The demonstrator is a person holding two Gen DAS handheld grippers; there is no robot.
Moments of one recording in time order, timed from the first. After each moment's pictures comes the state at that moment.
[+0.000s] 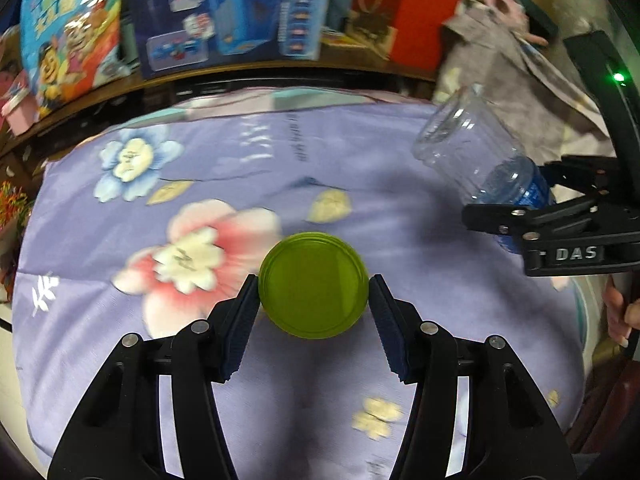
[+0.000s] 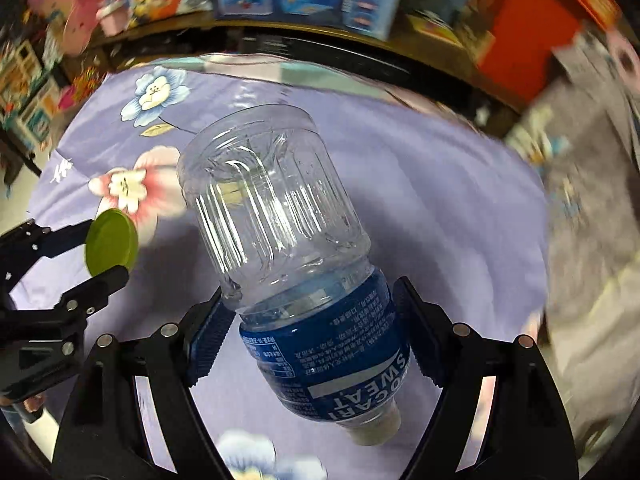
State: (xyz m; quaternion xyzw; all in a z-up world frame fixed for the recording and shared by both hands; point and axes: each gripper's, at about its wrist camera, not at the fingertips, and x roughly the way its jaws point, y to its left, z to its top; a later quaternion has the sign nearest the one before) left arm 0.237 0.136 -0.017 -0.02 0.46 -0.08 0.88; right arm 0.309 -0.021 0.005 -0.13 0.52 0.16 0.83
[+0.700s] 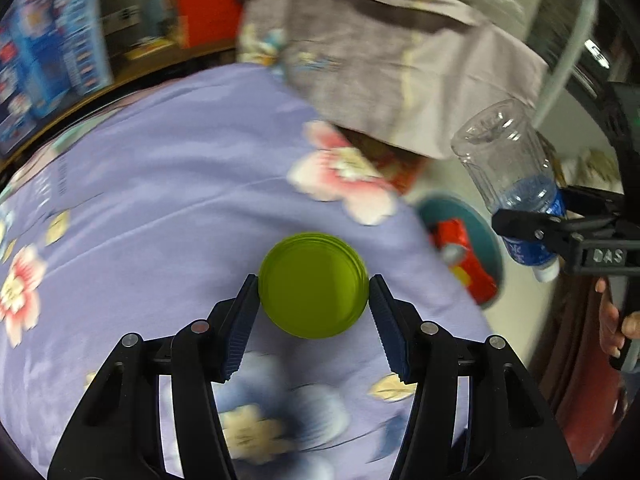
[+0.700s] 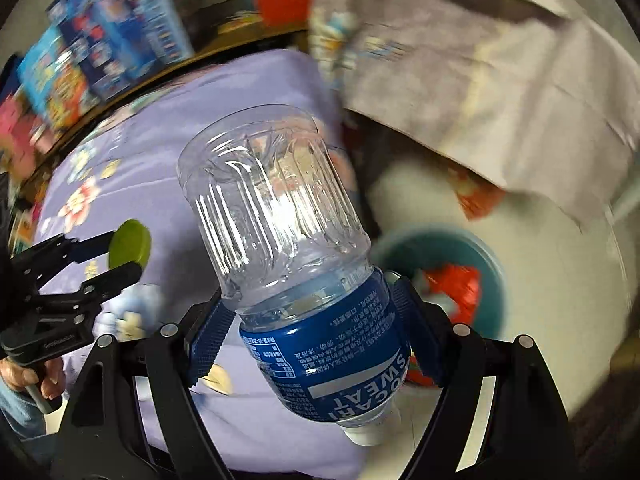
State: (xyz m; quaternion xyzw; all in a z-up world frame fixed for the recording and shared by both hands) left arm 0.153 -0.141 -0.015 0.07 0.47 -0.26 0.84; right arm 0.124 -0.352 -0.008 0.07 0.51 0.01 0.86
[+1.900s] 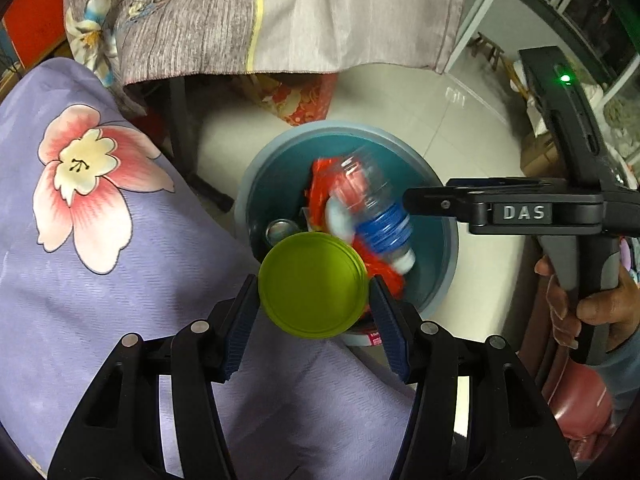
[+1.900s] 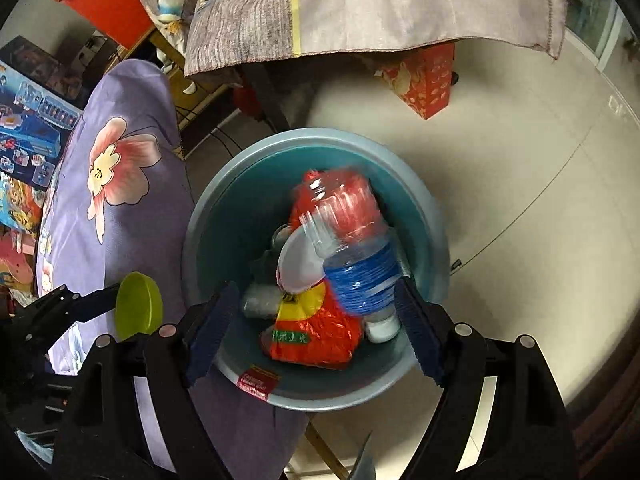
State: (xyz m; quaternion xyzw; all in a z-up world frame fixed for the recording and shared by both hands) left arm 0.150 -0.351 -0.106 0.17 0.54 -0.36 0.74; right arm 0.111 -0.534 -0.150 0.26 0.55 -0.04 0.79
